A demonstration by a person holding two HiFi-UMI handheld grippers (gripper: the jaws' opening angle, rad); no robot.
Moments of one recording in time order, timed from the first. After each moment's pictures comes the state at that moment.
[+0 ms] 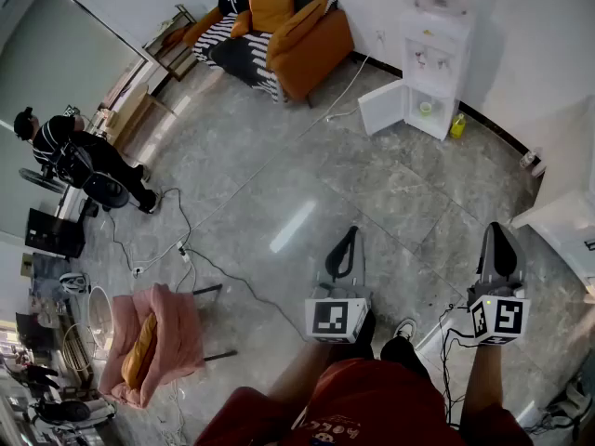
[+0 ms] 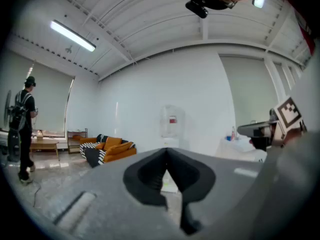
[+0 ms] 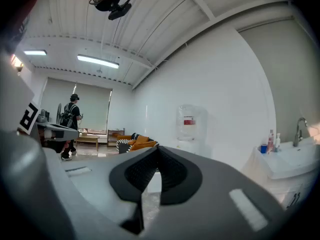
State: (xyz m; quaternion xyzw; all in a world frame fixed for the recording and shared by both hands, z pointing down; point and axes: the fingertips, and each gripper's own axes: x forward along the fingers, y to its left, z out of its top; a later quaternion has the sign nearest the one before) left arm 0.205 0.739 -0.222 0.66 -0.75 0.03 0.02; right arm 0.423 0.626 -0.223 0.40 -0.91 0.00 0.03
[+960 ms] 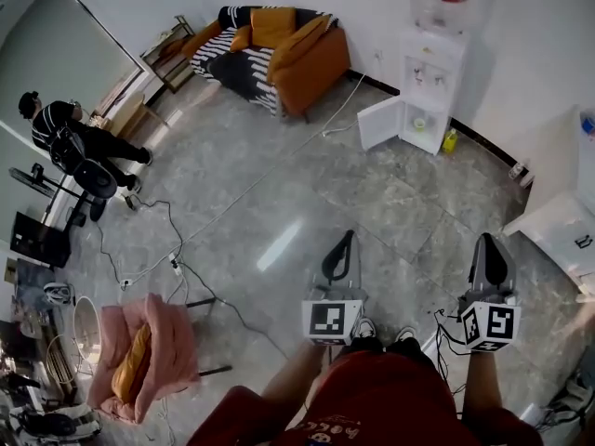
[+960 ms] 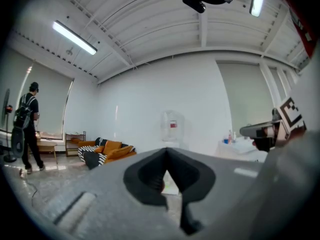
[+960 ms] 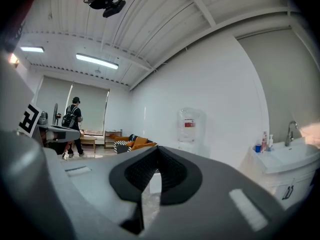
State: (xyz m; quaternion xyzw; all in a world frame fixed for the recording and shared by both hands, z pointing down) left arm 0.160 0.816 -0.243 0.67 -0.74 0.02 0.01; right arm 0.384 0.719 -0.247 0.43 -0.90 0.01 0.03
